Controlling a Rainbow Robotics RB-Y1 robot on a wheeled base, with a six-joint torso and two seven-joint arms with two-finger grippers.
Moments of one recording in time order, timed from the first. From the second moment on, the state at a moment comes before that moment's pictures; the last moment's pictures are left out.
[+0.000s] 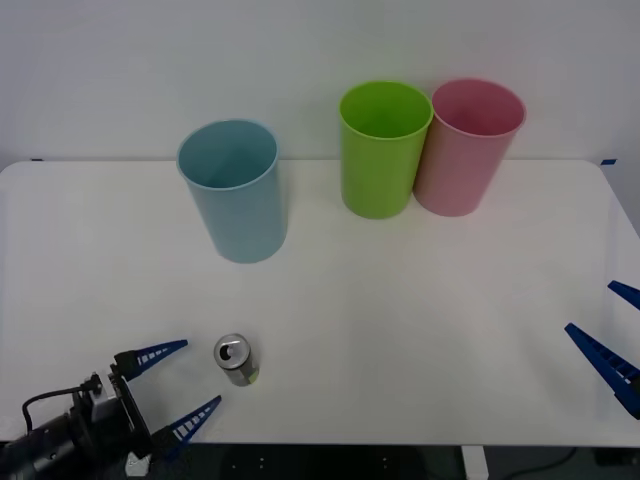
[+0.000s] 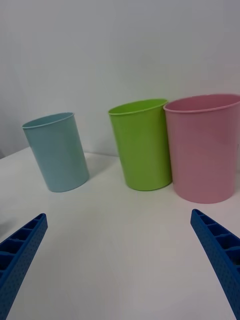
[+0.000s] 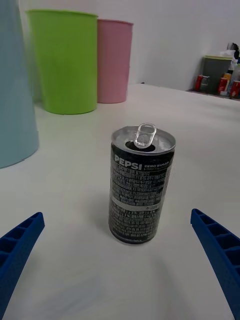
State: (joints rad) right arm 0.35 -0.40 -0.52 -1.66 0.96 -1.22 0.00; left arm 0.13 0.40 0.09 -1.12 -0.97 -1.24 -0.59
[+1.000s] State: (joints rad) right arm 0.35 -0.40 -0.52 -1.66 0.96 -1.22 0.00; left arm 0.03 0.28 0.09 -1.11 -1.11 -1.19 -0.60
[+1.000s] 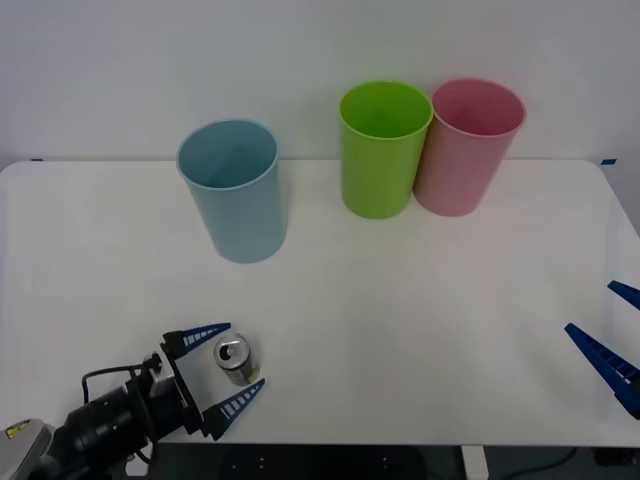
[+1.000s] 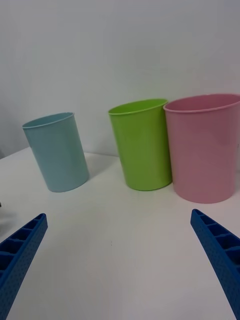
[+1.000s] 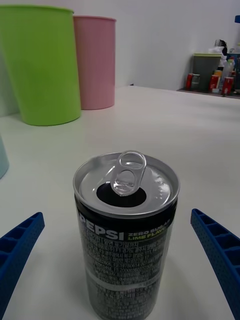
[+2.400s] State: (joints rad) right arm 0.35 -0.40 -0.52 -1.66 0.96 -1.22 0.00; left arm 0.00 0.27 0.08 -1.06 -1.10 -1.19 -0.60
